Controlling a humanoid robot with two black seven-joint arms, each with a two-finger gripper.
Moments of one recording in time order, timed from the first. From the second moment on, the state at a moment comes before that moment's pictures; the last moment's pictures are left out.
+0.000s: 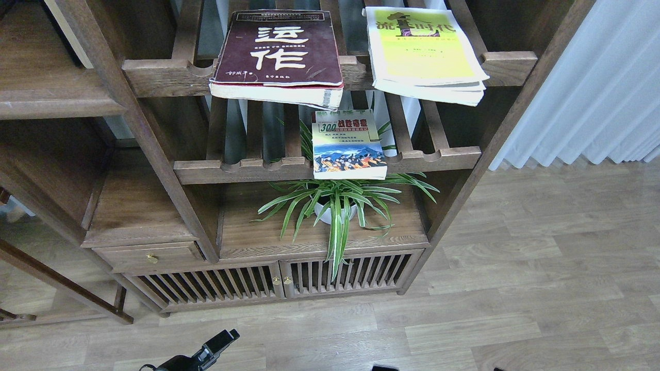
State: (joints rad) left arm -0.18 0.01 -0.64 -0.32 -0.20 -0.49 0.17; right arm 0.17 0.02 0.97 0.47 0.15 0.42 -0.49
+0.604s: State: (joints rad) left arm -0.20 0.09 -0.65 -0.33 -0.21 -0.49 0.17; right arm 0.15 0.02 1.01 0.75 0.15 0.58 -0.49
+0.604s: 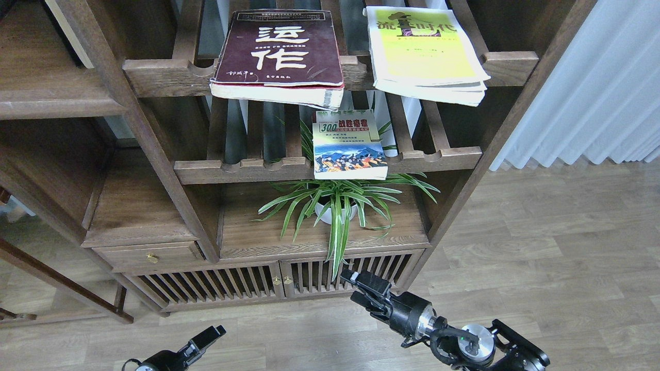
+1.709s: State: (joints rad) left arm -0.11 0.14 -0.66 -0.33 -0.21 -0.49 0.18; right arm 0.39 0.02 1.13 0.87 0.08 0.32 -0.49
